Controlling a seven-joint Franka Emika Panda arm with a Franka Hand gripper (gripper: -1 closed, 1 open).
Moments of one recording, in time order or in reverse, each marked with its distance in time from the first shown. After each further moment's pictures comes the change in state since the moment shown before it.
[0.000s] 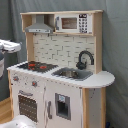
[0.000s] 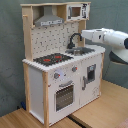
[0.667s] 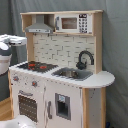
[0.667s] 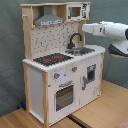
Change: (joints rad) arm -0.008 0.113 -0.077 0.008 0.000 0.094 -0.143
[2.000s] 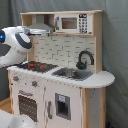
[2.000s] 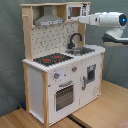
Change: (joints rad) arm -0.074 0.304 -0.089 0.083 0.000 0.124 -0.207
